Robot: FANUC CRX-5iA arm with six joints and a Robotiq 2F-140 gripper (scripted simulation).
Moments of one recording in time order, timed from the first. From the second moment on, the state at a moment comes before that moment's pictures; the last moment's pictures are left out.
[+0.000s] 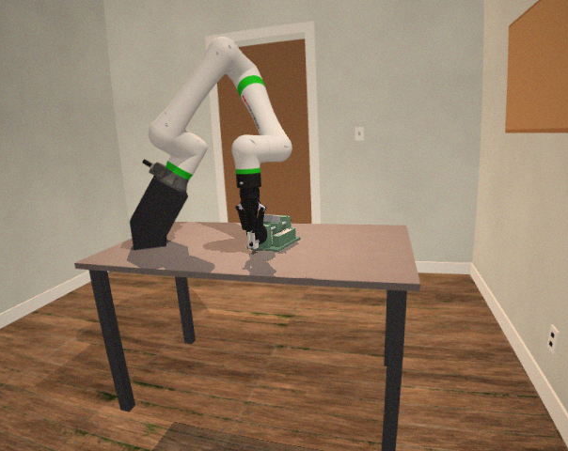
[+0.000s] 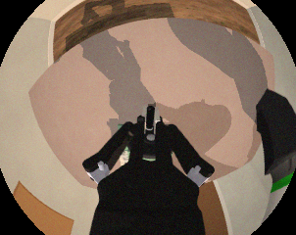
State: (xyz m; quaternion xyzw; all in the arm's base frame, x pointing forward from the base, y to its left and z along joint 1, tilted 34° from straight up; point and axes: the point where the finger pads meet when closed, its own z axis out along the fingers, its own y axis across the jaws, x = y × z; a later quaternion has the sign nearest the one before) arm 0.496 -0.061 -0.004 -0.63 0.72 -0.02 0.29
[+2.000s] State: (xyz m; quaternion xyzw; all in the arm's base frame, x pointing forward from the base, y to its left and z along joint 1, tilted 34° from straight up) arm 0.500 -0.062 -0.001 -0.63 0.72 -0.02 0.29
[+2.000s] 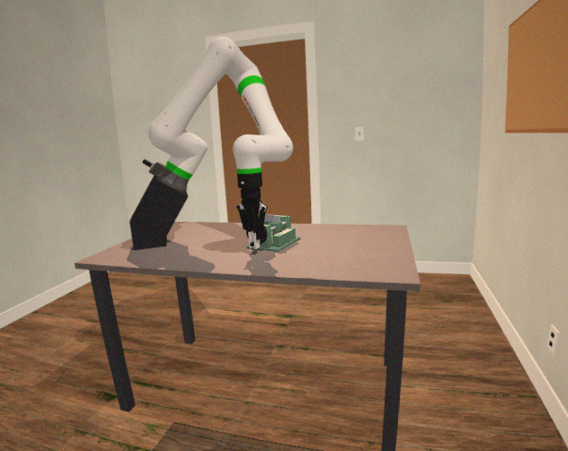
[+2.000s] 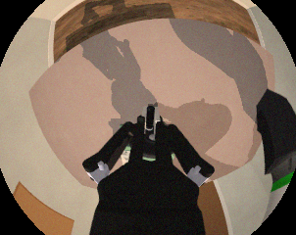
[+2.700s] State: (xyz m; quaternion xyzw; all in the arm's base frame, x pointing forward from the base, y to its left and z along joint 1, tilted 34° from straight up) arm 0.502 -0.063 0.000 -0.63 0.72 -0.02 0.29
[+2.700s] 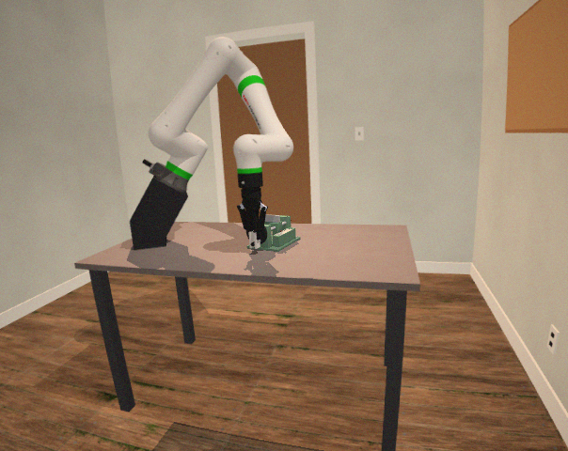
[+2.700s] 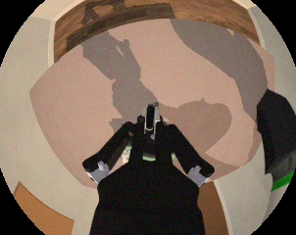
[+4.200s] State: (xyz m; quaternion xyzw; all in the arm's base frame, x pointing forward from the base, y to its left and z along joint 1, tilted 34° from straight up) arm 0.511 -0.077 0.030 -0.63 0.72 -0.02 0.29
